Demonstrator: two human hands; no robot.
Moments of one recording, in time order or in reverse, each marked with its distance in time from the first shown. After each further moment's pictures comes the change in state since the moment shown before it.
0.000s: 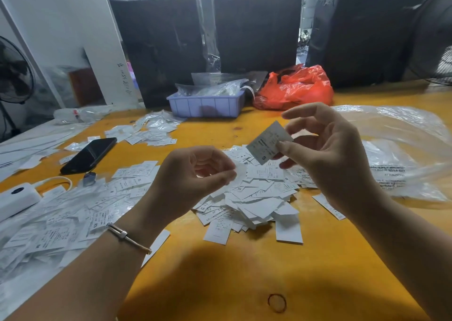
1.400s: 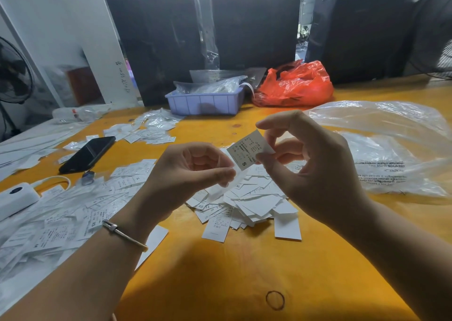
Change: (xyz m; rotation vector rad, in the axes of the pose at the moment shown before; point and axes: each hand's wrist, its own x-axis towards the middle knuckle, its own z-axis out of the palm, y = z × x) left_hand 0.000 0.001 -0.004 -0.294 -0.064 -0.126; right_hand -0.016 -0.009 0.015 -0.365 -0.042 -0.361
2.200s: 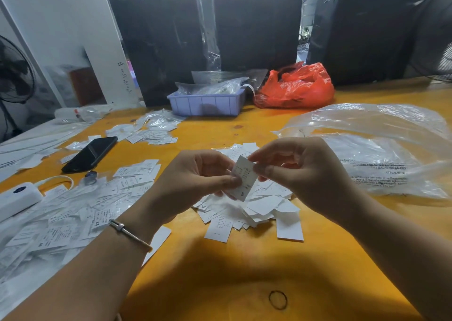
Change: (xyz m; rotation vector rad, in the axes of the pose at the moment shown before) left_hand 0.004 -0.007 0.001 -0.026 -0.105 -0.136; right_hand 0.004 0.008 0.001 0.220 -0.240 0.384
